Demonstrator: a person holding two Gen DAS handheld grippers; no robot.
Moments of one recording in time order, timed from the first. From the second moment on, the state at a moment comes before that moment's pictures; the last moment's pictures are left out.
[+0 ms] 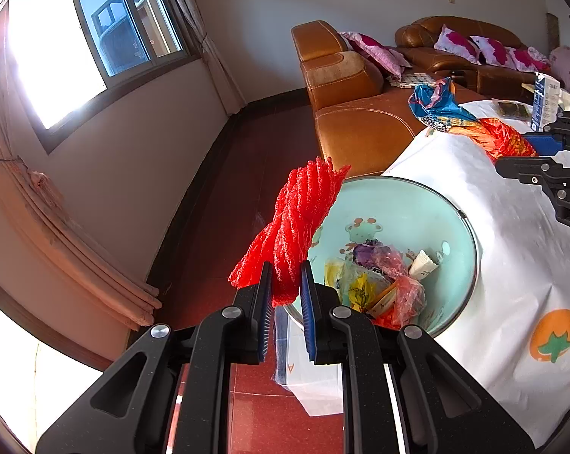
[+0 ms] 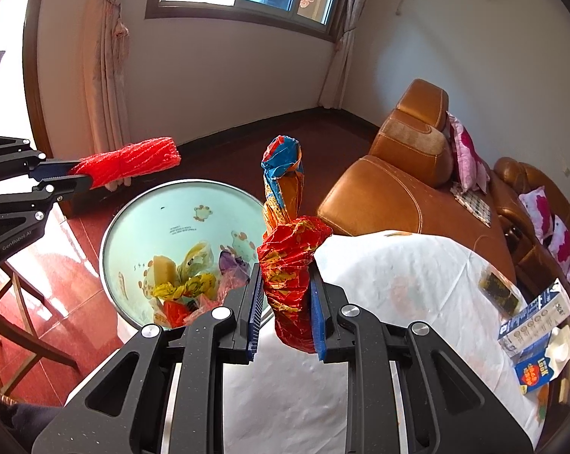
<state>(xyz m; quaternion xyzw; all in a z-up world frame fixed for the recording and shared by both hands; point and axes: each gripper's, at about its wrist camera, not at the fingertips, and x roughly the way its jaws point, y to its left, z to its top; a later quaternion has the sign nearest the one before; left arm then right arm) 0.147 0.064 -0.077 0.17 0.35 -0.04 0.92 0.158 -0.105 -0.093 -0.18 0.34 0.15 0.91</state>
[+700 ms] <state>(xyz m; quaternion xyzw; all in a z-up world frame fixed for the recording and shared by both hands) 0.162 0.062 -0.085 0.17 0.37 -0.04 0.91 0.179 -0.096 -0.098 -0.19 0.35 0.16 0.91</state>
